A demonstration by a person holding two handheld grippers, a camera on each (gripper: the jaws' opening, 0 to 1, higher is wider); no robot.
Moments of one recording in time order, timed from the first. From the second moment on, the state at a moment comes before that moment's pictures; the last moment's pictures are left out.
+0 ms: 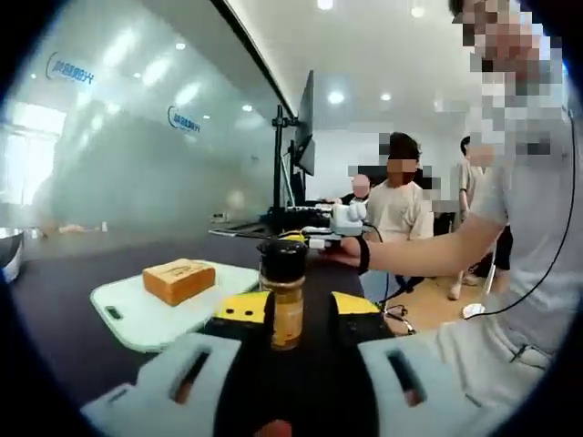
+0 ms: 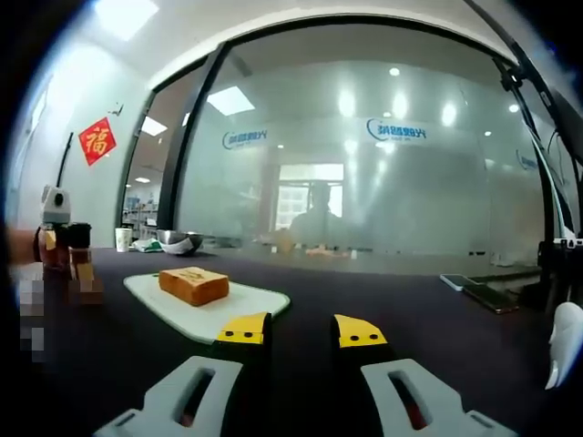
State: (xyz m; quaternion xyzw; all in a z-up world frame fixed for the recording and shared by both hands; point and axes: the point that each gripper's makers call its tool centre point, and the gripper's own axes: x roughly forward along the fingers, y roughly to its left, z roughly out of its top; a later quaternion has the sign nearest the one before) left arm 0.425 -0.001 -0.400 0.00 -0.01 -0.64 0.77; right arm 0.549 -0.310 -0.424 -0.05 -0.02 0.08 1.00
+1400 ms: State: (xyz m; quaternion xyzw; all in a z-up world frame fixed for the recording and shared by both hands) left arm 0.461 -0.052 -0.440 0.07 0.01 -0.67 0.74; right arm 0.549 -0.310 -0.421 -0.03 -0.03 0.10 0.99
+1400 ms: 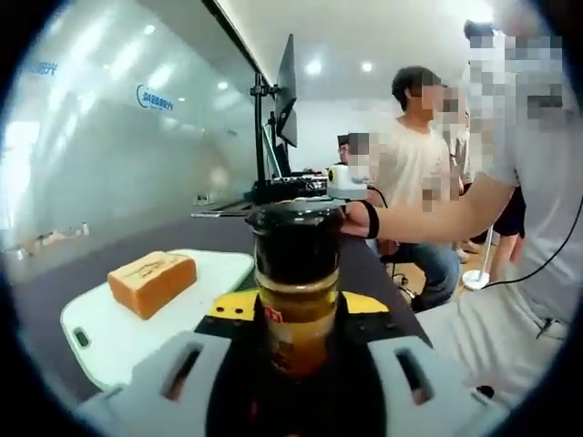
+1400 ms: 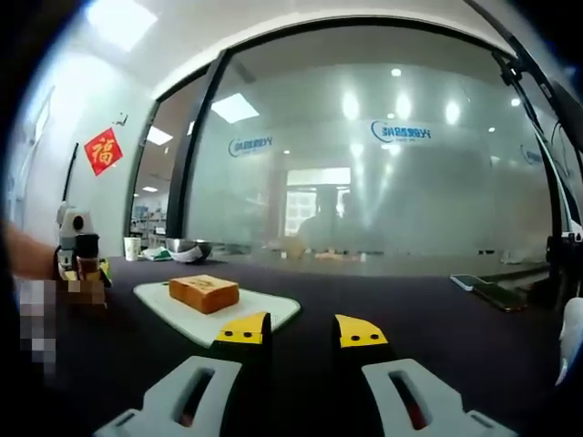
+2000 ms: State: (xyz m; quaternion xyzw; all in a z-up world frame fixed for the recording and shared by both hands) left arm 0.457 -0.056 -0.440 0.08 0.00 -0.67 0.74; right arm 0.549 -0.300 -0.419 -0.03 -0.03 0.11 0.99
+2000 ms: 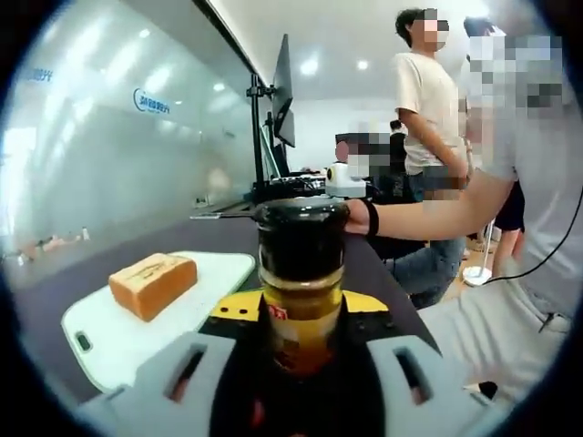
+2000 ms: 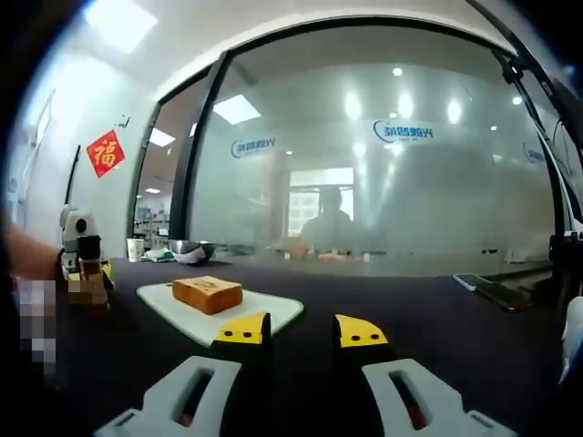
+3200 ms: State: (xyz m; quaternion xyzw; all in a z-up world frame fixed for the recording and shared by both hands) left arm 0.451 -0.054 -0.436 0.07 0.00 -0.68 0.73; right arm 0.463 -0.080 -0.373 -0.05 -0.09 0.53 0.84
